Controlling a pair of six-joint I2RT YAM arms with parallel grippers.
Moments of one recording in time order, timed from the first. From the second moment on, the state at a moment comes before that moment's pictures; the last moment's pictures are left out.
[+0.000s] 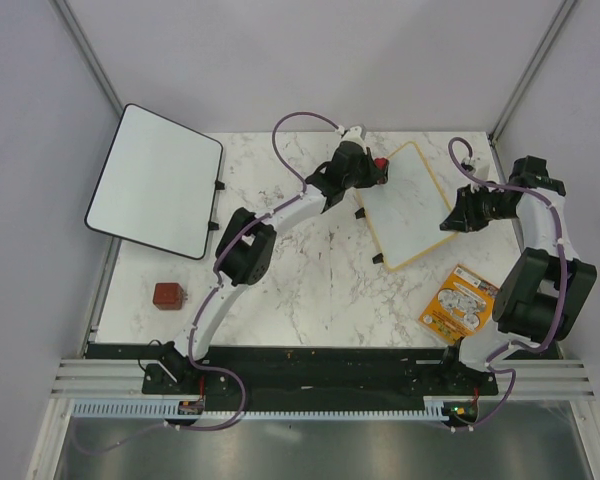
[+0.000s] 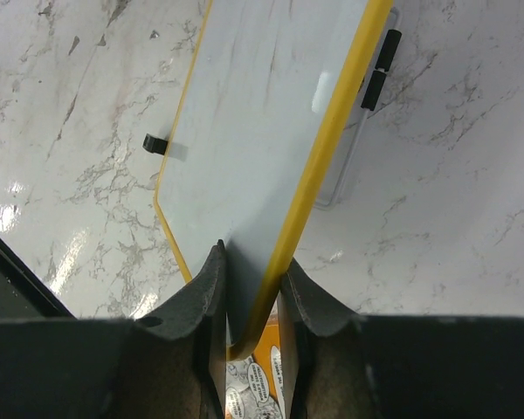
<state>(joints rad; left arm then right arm) -0.73 2.54 2.19 0.01 0.01 -0.64 -0.36 1.61 1.31 -0.97 -0.78 -0.71</state>
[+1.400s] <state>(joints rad) -0.79 2.56 2.29 0.04 0.10 -0.59 -0.36 1.63 1.34 -1.00 -0.77 -0.75</state>
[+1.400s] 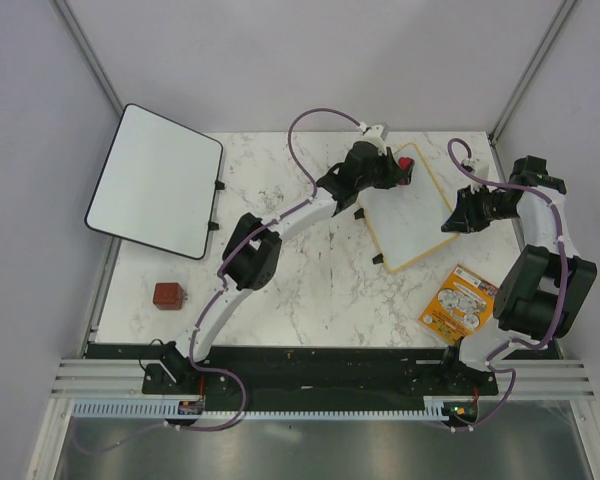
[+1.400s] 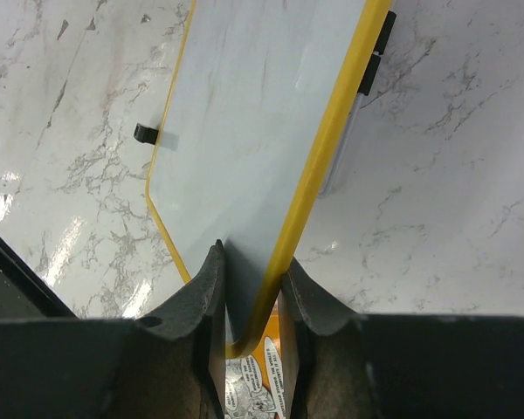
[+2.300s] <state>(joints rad) -0.98 2.40 2.03 0.17 0.19 -0.42 -0.36 1.63 1.35 -1.04 -0.73 -0.77</state>
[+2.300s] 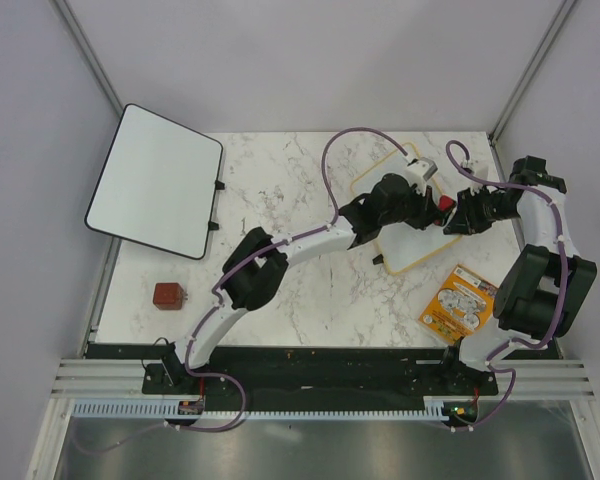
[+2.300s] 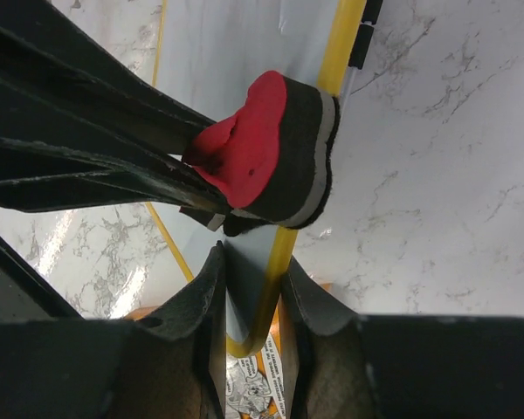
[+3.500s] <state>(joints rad) -0.88 2.33 1.86 0.07 0.17 -0.52 -0.35 1.64 1.36 -1.05 -0.76 -0.77</state>
